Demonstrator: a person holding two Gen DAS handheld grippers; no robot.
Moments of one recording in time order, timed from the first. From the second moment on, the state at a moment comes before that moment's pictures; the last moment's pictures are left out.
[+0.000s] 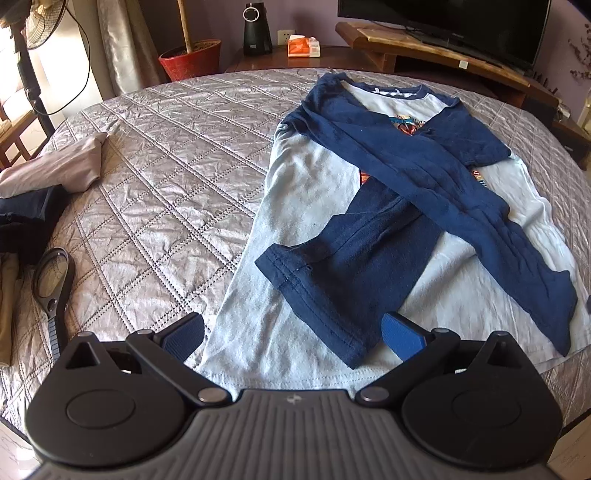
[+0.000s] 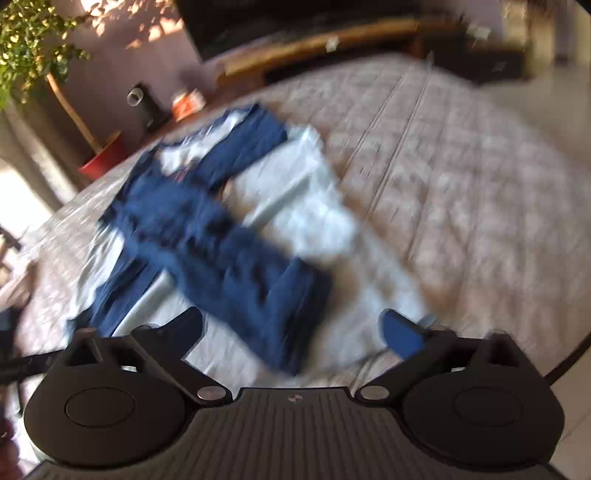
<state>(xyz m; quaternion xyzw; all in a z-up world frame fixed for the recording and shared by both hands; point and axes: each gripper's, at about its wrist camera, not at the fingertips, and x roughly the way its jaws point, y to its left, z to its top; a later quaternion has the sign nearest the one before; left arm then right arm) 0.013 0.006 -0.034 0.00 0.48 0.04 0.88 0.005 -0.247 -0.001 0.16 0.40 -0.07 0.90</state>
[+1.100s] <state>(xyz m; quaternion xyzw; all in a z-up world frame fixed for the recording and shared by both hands) 0.014 0.036 -0.034 -0.07 0.47 0.05 0.88 0.179 -0.175 0.064 0.07 0.32 0.13 0.94</state>
